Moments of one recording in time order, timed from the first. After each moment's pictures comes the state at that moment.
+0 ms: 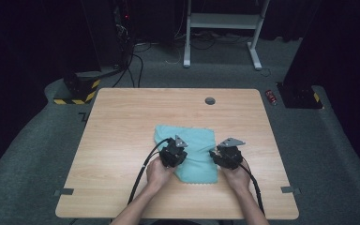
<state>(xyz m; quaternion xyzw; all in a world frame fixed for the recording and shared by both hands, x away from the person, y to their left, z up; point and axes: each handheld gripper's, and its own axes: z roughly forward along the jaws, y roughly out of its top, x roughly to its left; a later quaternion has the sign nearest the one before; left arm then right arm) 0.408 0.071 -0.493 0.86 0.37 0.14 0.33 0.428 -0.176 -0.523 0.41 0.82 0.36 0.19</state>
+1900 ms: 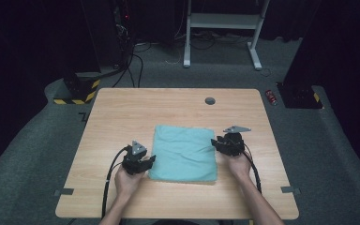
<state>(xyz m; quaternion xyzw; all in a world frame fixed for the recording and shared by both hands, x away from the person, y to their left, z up) 0.387 0.181 -0.518 0.78 0.48 0.20 0.35 0.465 -0.184 -0.501 0.45 0.79 0.39 0.14</state>
